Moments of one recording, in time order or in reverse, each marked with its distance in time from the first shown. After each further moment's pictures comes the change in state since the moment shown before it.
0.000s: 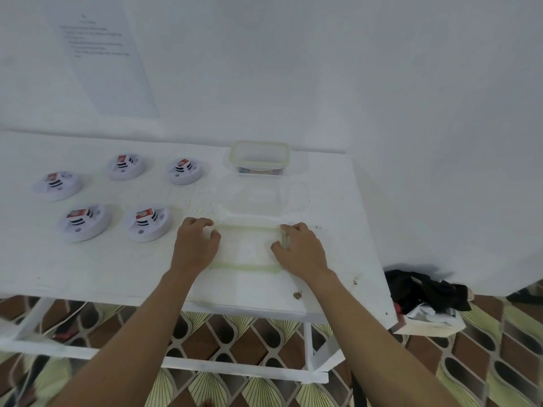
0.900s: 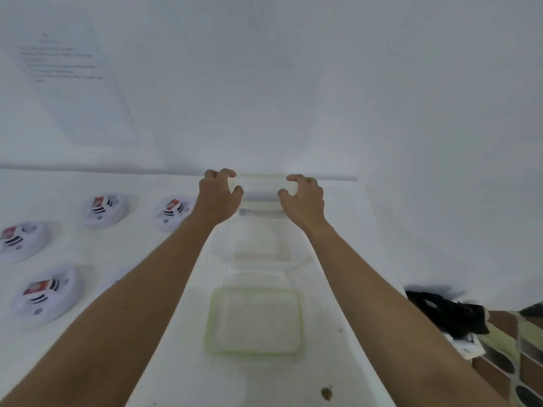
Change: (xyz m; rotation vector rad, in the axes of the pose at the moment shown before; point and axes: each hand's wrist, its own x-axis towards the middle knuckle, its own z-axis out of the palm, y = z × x) left_hand 0.206 0.080 0.012 -0.035 -0.135 0.130; right_hand 0.197 -0.049 -0.055 0.309 0.218 0.124
